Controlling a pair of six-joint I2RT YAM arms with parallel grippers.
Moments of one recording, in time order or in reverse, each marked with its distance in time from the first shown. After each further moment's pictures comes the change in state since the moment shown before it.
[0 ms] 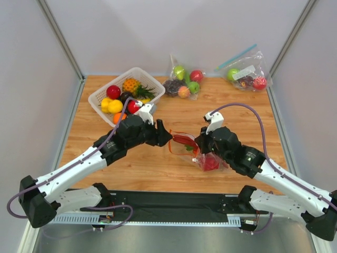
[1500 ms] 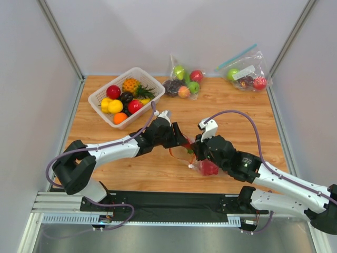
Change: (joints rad) left arm -0.037 0.465 -0.013 0.282 0.019 -0.394; right arm 0.149 -0.010 -0.065 0.066 0.082 0.009
